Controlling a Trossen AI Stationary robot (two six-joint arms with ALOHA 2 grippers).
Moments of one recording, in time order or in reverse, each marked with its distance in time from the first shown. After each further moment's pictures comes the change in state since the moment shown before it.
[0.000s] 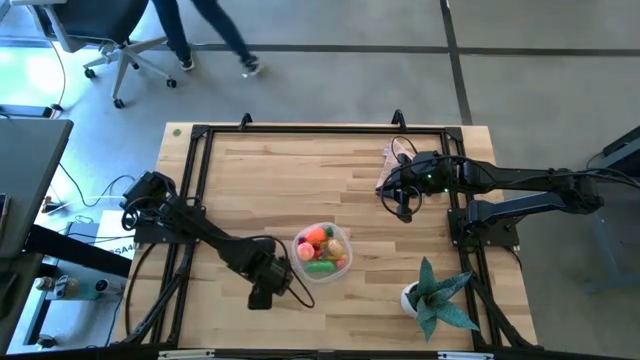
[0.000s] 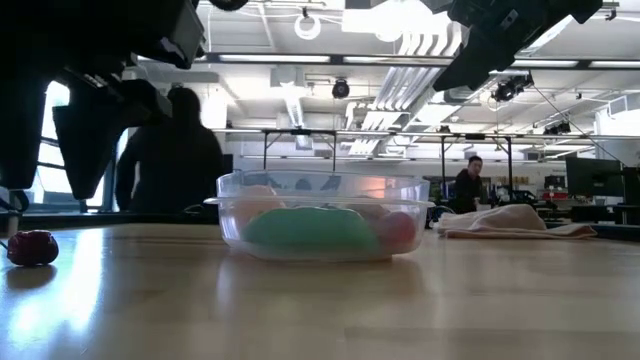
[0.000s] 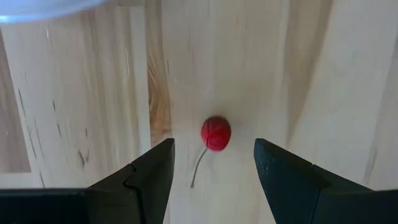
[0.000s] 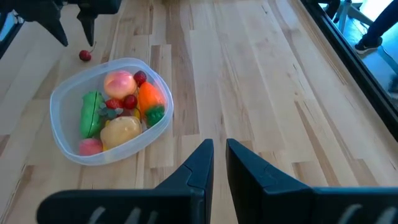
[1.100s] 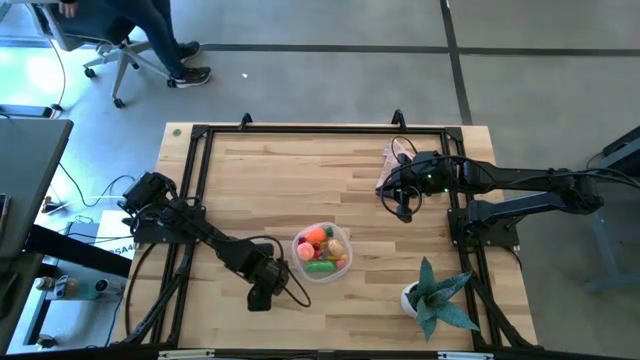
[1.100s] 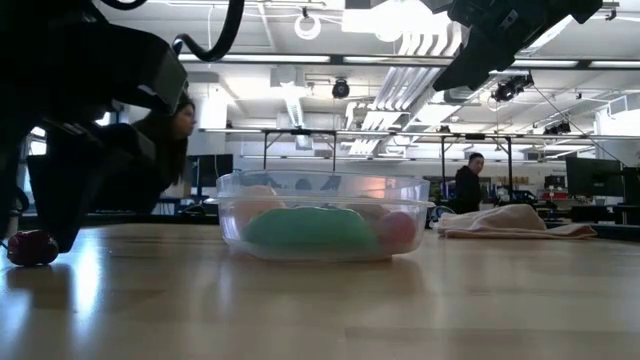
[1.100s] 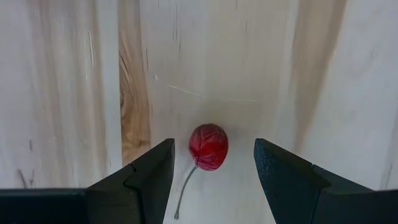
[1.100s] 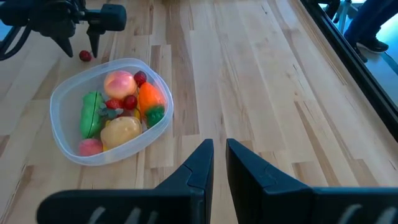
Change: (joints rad) left arm -0.007 0.000 -0.156 0.234 0.036 -0.052; right arm 0.000 0.000 0.000 0.000 0.000 0.000
